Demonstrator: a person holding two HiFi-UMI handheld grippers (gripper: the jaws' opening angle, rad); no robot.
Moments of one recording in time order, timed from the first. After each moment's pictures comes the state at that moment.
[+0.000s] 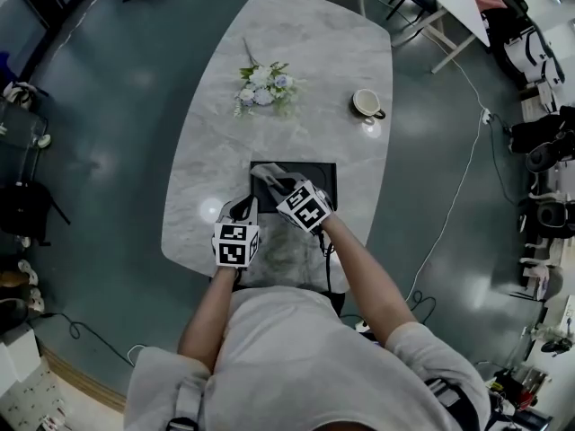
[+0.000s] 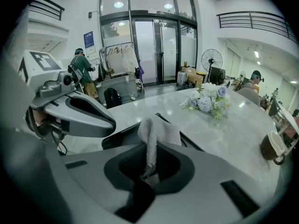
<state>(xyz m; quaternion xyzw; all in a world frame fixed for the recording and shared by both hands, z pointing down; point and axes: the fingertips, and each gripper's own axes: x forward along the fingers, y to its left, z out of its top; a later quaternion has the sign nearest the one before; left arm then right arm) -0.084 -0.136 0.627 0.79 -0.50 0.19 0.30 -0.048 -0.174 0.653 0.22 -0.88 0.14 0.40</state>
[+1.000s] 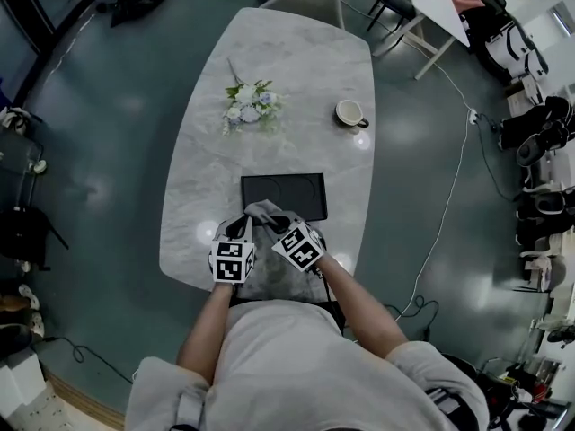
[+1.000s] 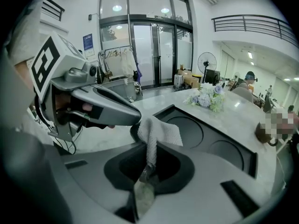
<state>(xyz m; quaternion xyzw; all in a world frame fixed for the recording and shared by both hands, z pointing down) -0.074 -0.118 0.626 0.80 -0.48 0.20 0.29 -0.034 -0.107 0.646 0.25 -0.88 0.14 0.39</state>
